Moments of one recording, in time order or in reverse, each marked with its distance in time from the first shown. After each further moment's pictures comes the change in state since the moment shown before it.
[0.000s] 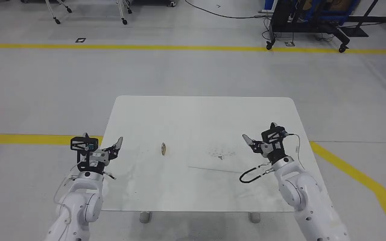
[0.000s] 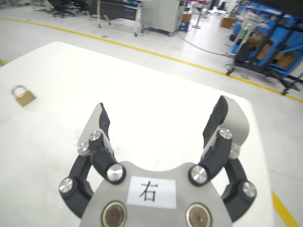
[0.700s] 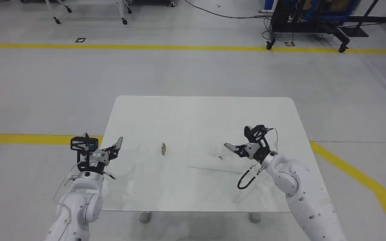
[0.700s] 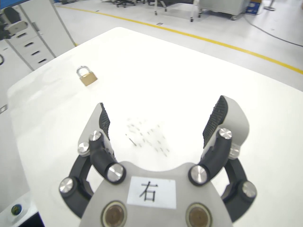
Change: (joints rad) left arm 0.000 0.000 0.000 0.000 0.000 0.000 0.000; right arm 0.200 -0.001 -0.092 0.265 0.156 -0.417 0.055
